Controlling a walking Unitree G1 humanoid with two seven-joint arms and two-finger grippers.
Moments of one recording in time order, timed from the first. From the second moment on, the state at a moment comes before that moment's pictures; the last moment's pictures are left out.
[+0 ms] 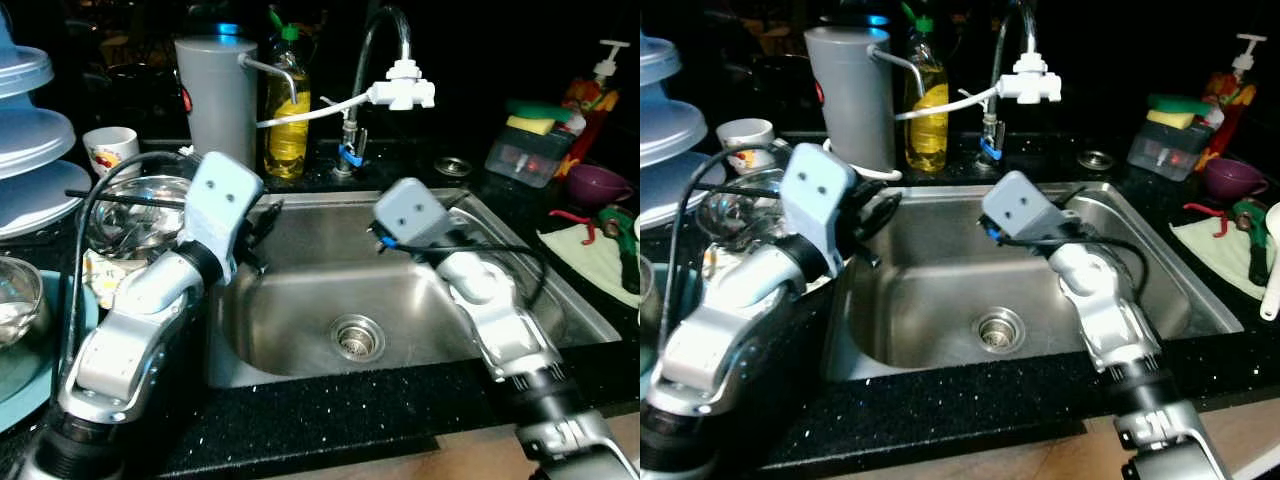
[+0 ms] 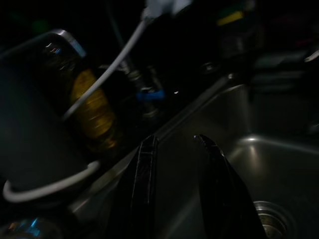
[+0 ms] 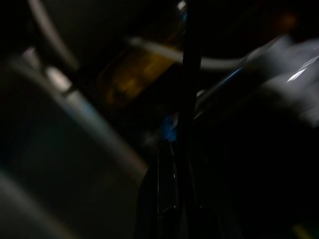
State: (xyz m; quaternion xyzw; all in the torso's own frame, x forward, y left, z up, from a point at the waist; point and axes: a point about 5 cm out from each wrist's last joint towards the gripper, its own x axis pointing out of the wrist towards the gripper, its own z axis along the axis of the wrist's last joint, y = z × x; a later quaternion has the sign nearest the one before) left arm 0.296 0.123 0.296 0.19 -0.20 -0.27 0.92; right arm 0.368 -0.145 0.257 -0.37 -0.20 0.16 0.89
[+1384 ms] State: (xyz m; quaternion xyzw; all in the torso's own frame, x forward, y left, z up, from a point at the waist) left arm 0.265 0.122 0.251 0.29 0.03 -0.43 0.86; right arm 0.391 -0.146 0.164 -0.46 0.05 0.31 0.83
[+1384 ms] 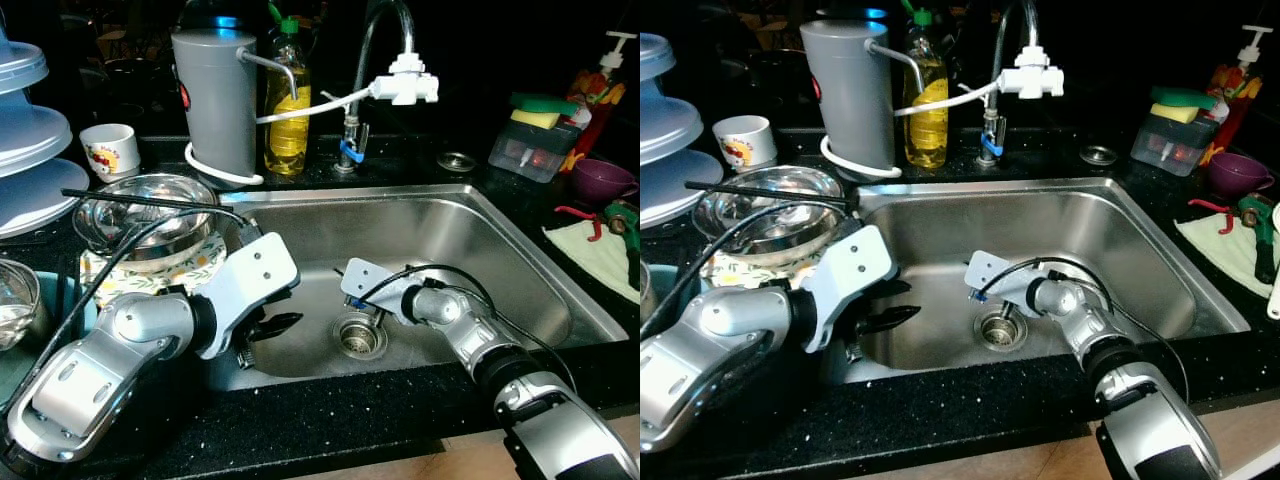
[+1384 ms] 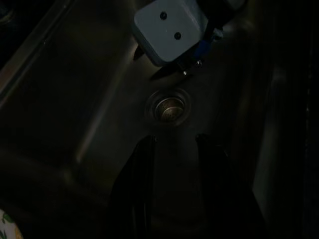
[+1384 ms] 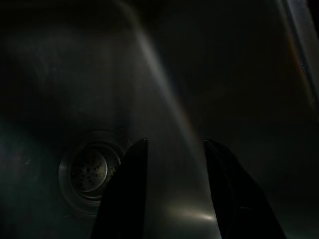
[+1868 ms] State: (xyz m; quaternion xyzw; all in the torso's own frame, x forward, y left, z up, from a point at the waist) left arm 0.278 0.111 0.270 0.18 -0.05 -0.34 0.92; right arm 0.402 -0.165 0.230 -0.35 -0.10 0.16 0.92
